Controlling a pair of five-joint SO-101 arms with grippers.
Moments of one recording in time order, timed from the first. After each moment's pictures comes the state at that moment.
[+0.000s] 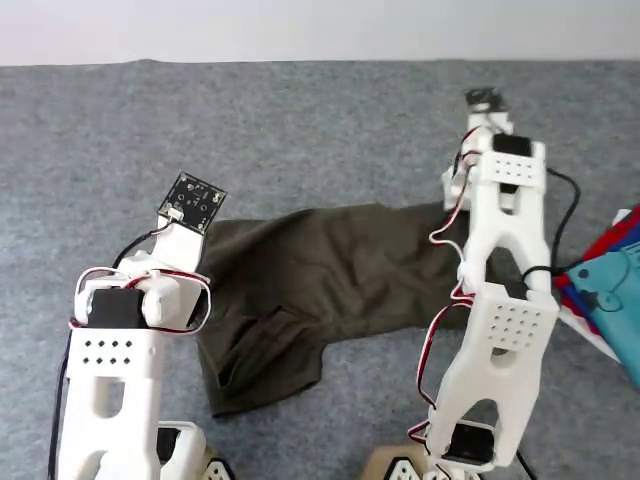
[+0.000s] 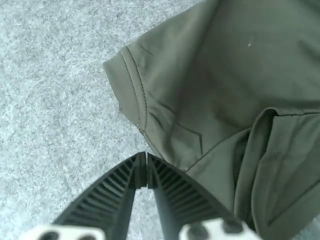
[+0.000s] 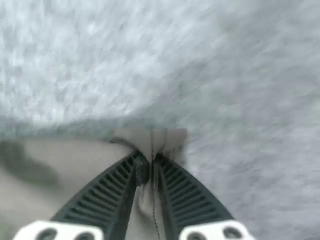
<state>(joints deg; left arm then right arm) -3.5 -44.1 49.2 71.8 -16.7 8.2 43.2 -36.5 73.1 11.8</state>
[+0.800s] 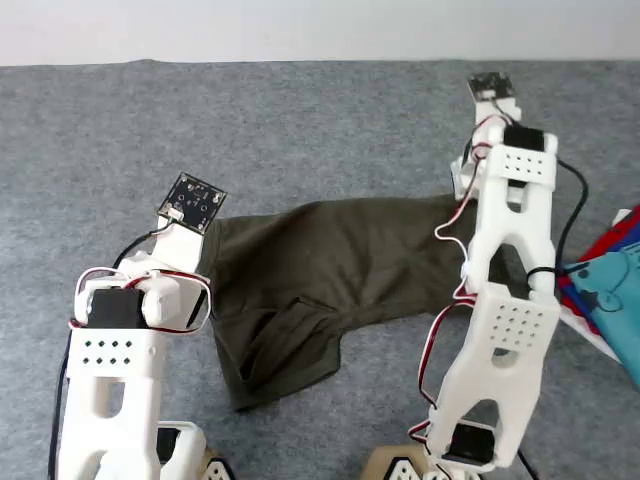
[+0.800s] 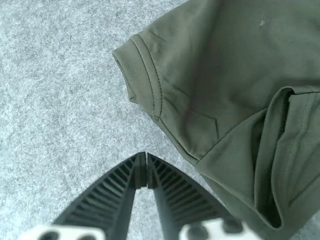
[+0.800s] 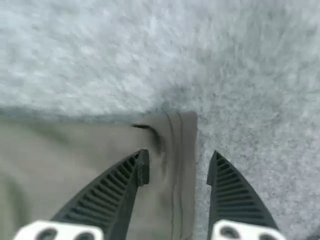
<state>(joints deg) -3.5 -44.1 49.2 72.0 -16.7 7.3 41.9 -40.2 75.3 17.2</state>
